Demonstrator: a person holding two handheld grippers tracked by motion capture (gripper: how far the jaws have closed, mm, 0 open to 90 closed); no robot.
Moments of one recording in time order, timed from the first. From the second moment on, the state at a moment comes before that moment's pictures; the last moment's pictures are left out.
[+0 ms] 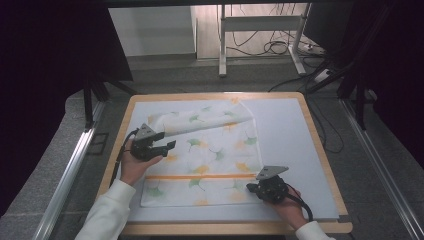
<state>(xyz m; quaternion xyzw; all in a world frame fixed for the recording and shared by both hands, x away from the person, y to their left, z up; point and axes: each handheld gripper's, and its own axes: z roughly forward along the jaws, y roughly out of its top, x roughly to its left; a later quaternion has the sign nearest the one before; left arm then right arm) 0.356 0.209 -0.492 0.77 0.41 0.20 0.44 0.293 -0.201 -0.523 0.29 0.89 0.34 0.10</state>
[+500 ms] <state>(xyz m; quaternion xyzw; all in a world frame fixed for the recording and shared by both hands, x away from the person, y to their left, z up) 0.377 0.188 -0.516 0.82 0.40 0.16 0.38 0.292 -0.200 -0.523 0.28 0.89 0.34 0.11</state>
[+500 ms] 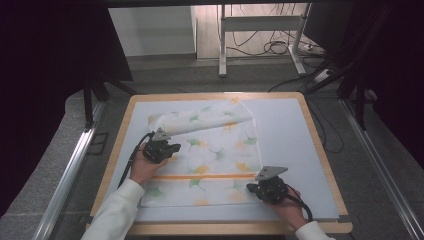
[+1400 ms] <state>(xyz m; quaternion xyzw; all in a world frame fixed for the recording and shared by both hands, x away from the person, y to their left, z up) 0.444 0.198 -0.537 0.81 0.44 0.17 0.36 0.292 -0.201 -0.524 0.28 0.89 0.34 0.10</state>
